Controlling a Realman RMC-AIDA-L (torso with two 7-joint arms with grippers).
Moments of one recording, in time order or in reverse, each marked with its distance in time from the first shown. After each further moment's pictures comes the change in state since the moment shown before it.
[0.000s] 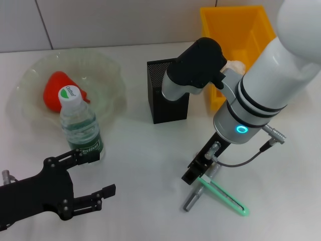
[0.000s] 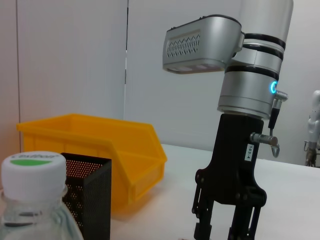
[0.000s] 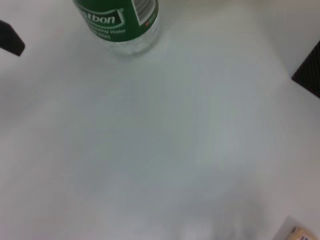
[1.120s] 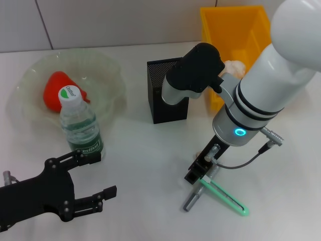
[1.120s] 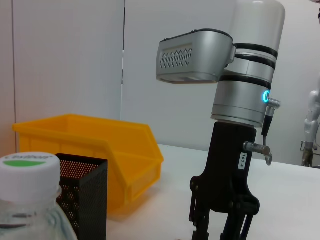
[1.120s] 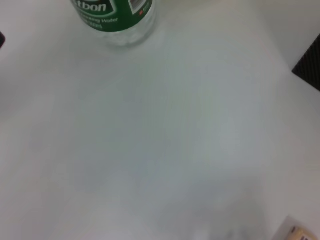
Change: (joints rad) left arm 0.000 0.000 0.005 0.000 0.000 0.005 0.000; right arm 0.010 0.000 -0.014 0.054 0.000 0.035 -0.012
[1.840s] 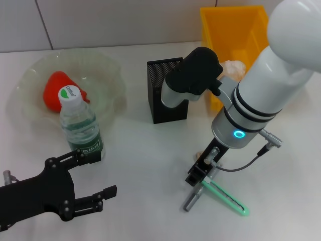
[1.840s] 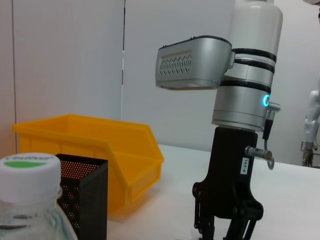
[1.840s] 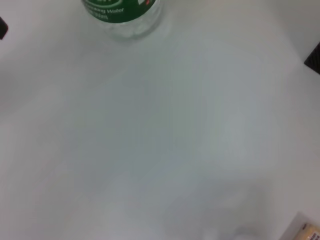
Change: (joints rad) left arm -0.002 0.000 0.000 0.000 0.000 -0.001 0.000; right arm 0.016 -0.002 0.000 0.045 0.026 0.007 -0.016
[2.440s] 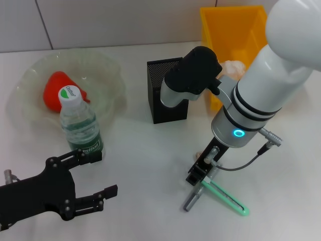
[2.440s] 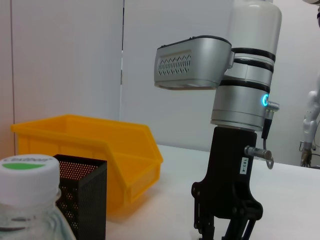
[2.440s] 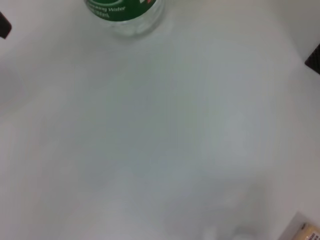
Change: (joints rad) left arm -0.005 0.000 0.000 -0.002 0.002 0.001 -0.004; right arm 0.010 -0.001 0.000 0.003 0.000 -0.008 -0.003
